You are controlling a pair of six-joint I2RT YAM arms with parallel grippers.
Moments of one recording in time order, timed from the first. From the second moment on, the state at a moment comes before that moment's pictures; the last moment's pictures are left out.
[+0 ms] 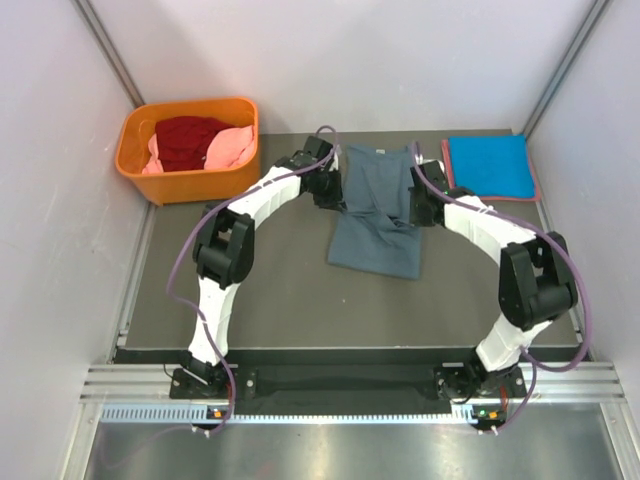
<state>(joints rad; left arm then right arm) -0.50 2.21 1.87 -0.60 0.30 -0.49 0.34 1.67 1.18 -0.45 0.24 0.30</state>
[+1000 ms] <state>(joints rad) -0.46 2.31 1.90 -0.46 0.28 -0.48 0.25 1.89 1.33 -0.44 0.13 0.24</state>
